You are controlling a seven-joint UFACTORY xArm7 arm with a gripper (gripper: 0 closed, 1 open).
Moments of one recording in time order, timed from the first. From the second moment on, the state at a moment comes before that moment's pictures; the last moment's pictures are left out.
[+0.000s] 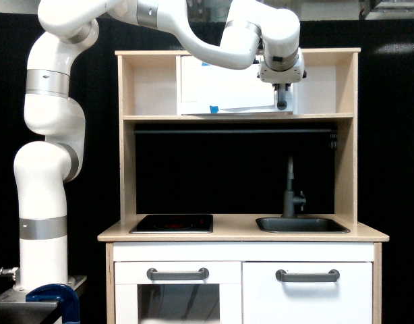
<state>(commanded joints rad) -0.06 0.09 0.03 1.41 1.38 1.40 -1.75</state>
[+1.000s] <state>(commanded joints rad) -0.07 0.08 0.03 1.40 1.38 1.41 -1.75</state>
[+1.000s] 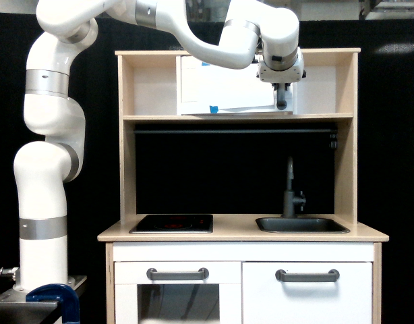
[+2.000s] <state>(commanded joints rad) -0.07 0.12 0.03 1.43 1.38 1.41 -1.76</state>
